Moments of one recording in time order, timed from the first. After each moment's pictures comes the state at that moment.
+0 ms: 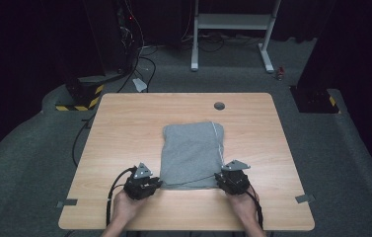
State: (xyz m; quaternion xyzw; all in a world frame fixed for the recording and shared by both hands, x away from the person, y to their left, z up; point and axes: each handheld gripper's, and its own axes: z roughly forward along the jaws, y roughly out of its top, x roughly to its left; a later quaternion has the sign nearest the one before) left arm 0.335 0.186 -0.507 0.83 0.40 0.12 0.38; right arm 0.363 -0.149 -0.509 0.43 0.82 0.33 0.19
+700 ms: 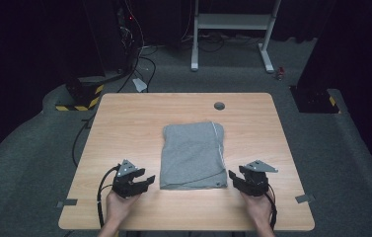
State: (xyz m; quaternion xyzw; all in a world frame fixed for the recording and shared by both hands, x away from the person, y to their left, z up) left arm 0.332 0.218 -0.496 0.77 0.46 0.16 0.41; right arm 0.352 -0.199 -0.491 0.49 0.76 0.39 0.19
